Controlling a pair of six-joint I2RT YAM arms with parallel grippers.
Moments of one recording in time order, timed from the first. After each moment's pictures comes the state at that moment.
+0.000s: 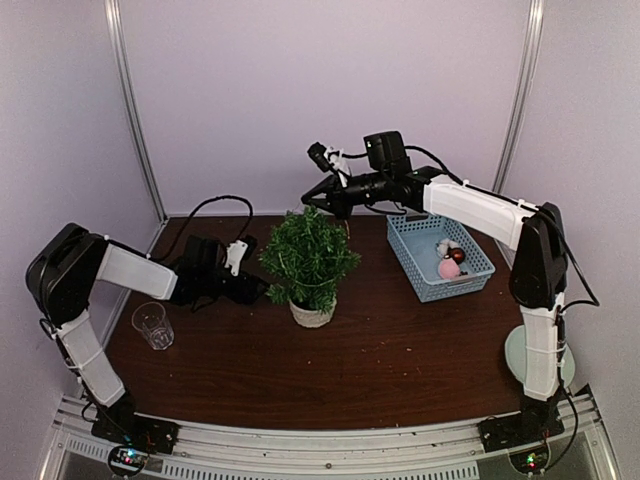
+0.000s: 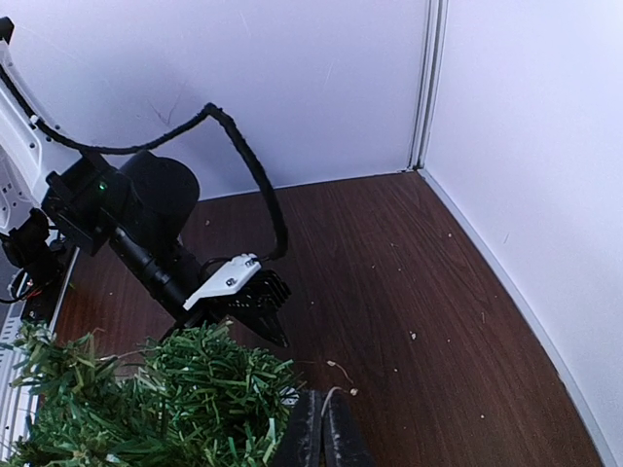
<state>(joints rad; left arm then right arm) -0.46 1.74 0.80 0.33 0.26 0.01 0.63 2.09 1.96 -0.25 -0.68 -0.26</state>
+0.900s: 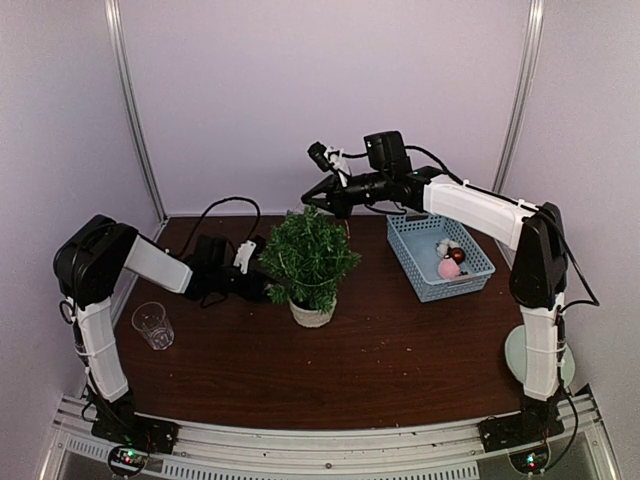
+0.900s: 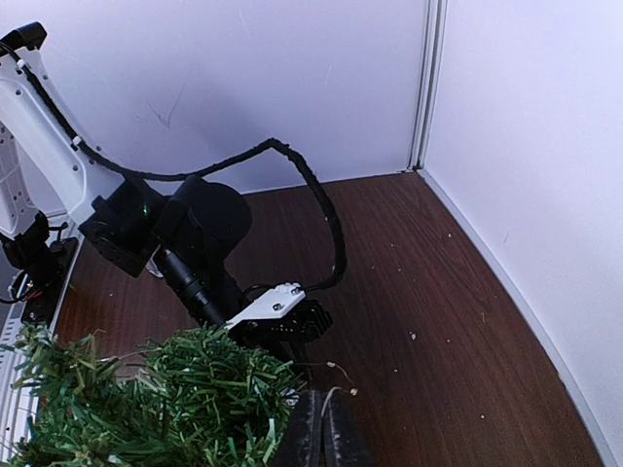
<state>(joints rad) -0.42 1.96 0.92 0.43 0.46 -0.02 0.63 2.09 1.96 -0.25 -0.68 -0.26</state>
